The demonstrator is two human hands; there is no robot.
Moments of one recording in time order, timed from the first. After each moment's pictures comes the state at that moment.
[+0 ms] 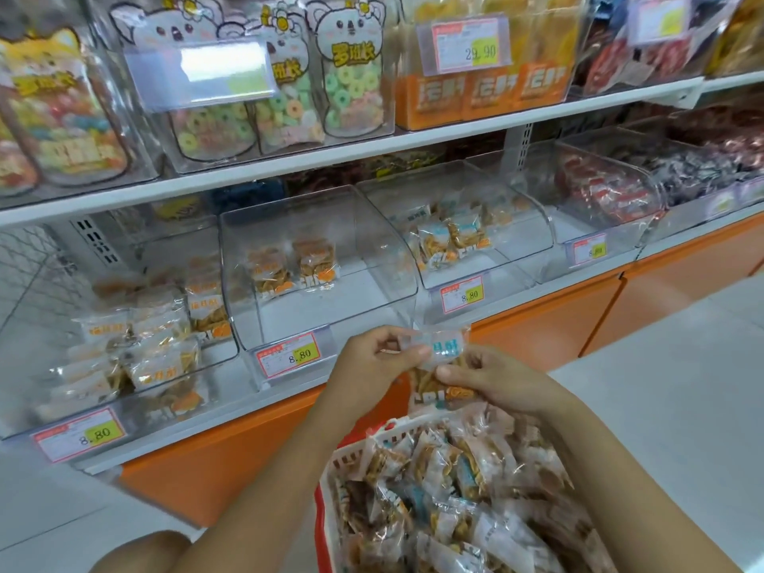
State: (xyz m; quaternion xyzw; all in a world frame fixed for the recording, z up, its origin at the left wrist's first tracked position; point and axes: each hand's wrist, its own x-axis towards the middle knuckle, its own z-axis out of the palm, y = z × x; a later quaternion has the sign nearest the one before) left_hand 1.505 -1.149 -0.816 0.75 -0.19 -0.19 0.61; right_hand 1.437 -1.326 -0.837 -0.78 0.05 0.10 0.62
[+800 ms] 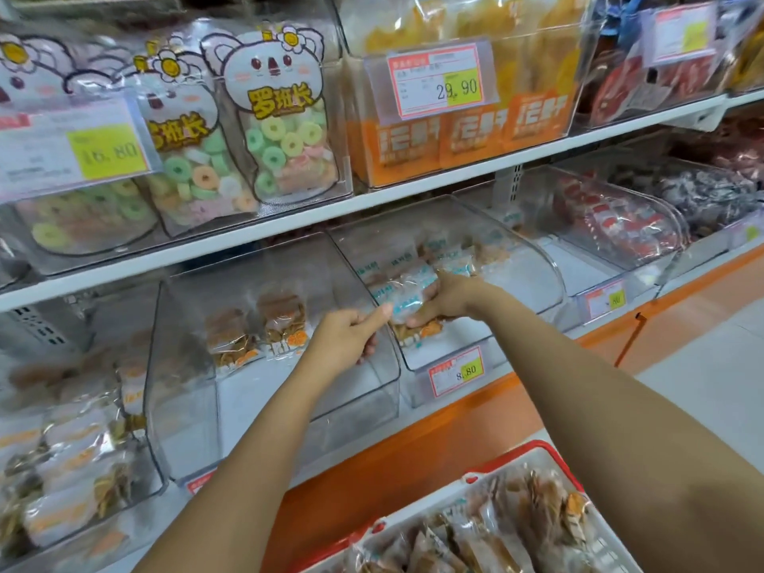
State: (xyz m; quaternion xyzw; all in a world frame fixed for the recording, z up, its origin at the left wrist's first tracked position) left_hand 1.652 -1.228 -0.797 0.83 -0.15 -0.16 0.52; right_hand 1.646 -1.425 -0.793 -0.90 0.18 0.13 0.37
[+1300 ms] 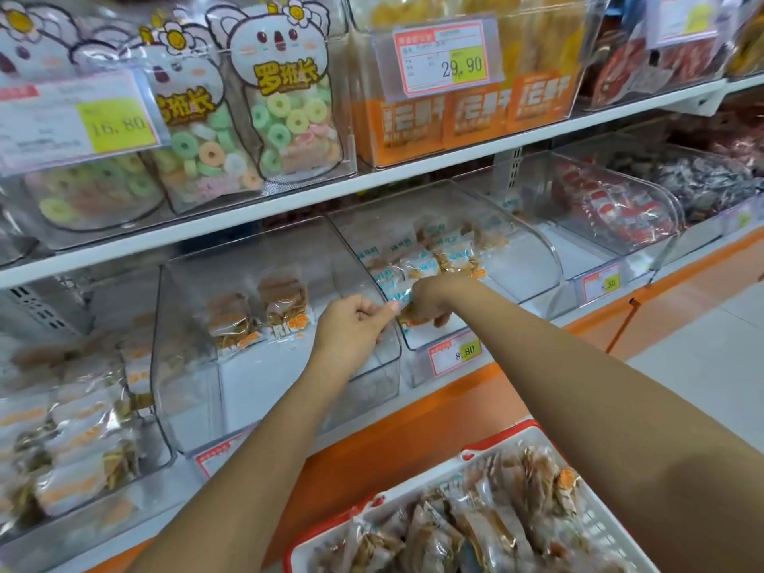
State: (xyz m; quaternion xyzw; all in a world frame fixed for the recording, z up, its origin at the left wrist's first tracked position) left_hand 1.623 -1.226 -0.791 0.84 -0.15 -0.09 0.51; right_hand 1.654 -1.386 -0.794 -0.96 0.14 0.24 0.11
